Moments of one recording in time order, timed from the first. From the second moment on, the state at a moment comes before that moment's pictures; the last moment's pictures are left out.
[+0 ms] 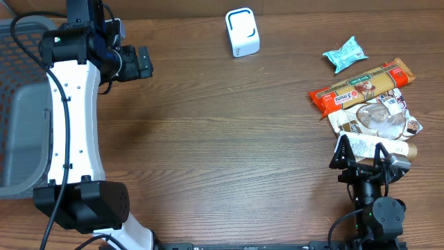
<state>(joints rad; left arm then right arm) 0.10 1.82 1.99 -1.33 0.07 -0.10 0.09 0.01 0.04 -0.08 0.16 0.37</state>
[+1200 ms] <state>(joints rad) 0.10 1.82 1.99 -1.33 0.07 -0.10 0.09 0.01 0.02 -0.01 0.15 0.36</state>
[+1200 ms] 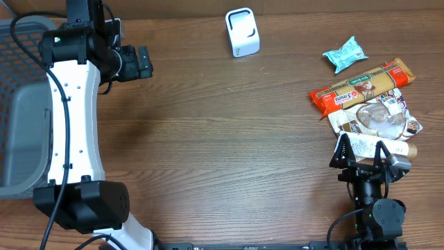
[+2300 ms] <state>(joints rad) 0.00 0.55 0.49 0.04 0.21 0.17 0.09 0.01 0.02 -0.01 0.15 0.36</state>
